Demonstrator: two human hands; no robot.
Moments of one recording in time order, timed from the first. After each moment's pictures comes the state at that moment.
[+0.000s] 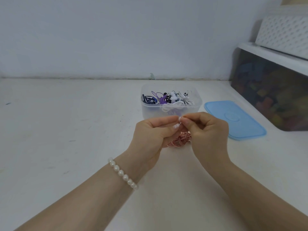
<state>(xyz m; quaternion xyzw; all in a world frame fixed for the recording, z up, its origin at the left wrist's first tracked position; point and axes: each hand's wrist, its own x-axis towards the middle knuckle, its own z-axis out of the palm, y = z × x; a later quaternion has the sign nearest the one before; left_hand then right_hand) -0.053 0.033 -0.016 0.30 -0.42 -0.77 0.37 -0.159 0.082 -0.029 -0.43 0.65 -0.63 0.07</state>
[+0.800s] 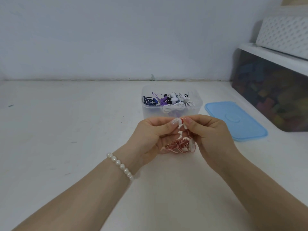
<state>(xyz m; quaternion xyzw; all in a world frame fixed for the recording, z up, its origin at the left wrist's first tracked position) -0.052 0.019 -0.017 0.29 -0.43 -0.80 0.31 -0.166 0.090 -0.016 -0.35 0.54 -0.67 0.36</state>
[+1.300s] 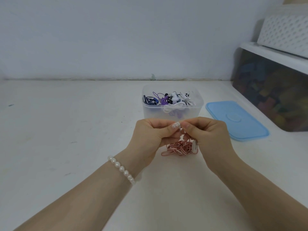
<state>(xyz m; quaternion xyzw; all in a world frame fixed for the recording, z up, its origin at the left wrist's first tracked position) -0.050 0.018 -0.024 0.30 -0.50 -0.74 0.34 -0.161 0.089 -0.021 -0.38 0.61 -0.64 0.27</state>
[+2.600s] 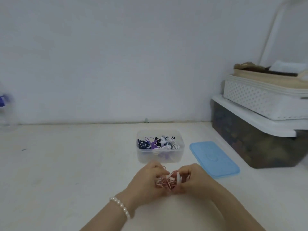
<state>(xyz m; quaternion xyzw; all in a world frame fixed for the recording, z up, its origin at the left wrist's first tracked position) -0.049 0.005 -0.052 0.24 -0.90 -0.28 0.24 -0.211 0.101 -0.022 -0.55 0.70 -0.33 0.31</state>
